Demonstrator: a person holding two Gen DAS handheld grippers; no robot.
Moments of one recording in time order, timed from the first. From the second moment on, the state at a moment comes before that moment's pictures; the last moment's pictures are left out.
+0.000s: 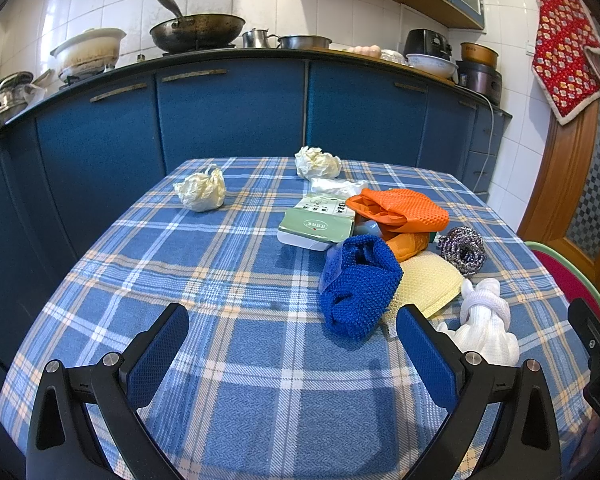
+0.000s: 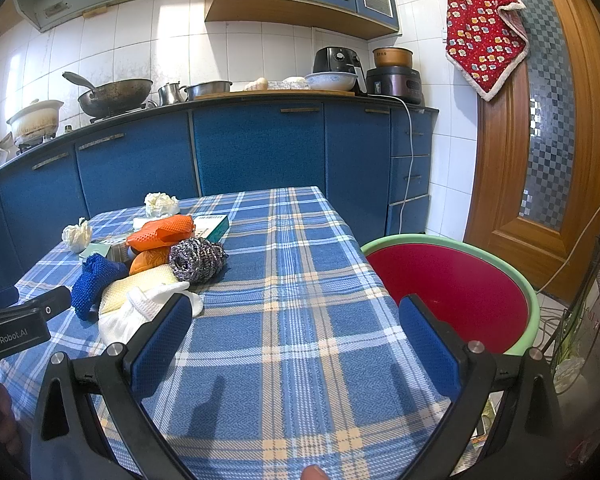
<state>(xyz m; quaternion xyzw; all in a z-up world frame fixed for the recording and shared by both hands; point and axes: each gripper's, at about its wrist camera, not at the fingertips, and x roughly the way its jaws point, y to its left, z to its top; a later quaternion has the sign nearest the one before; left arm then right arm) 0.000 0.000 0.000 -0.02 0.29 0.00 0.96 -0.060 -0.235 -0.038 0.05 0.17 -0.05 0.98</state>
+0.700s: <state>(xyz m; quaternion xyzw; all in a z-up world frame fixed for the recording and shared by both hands) 0.007 0.005 -0.003 -0.02 0.31 0.00 0.95 -0.060 -0.237 -0.035 0.05 0.18 -0.04 0.98</state>
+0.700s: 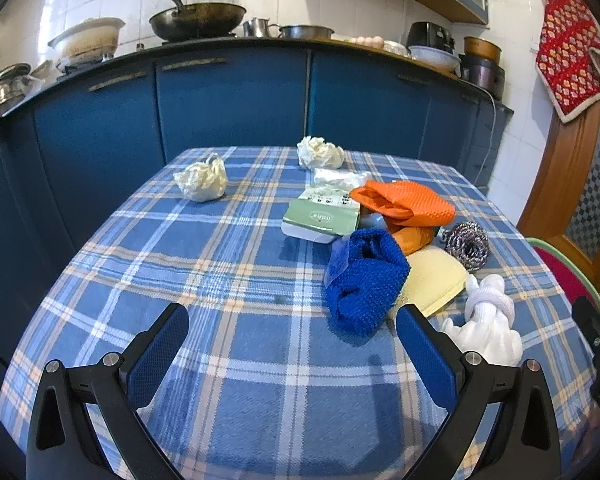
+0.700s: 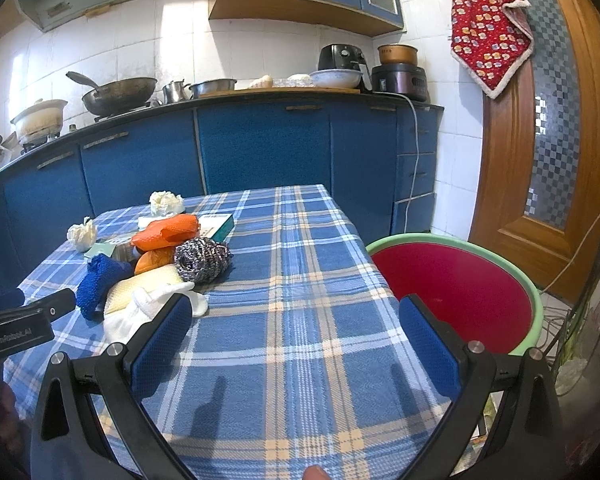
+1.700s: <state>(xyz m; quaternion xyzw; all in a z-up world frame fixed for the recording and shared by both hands) 0.127 0.083 0.040 -0.01 0.39 0.02 0.92 0.047 -0.217 -0.005 0.06 0.34 0.04 0.94</state>
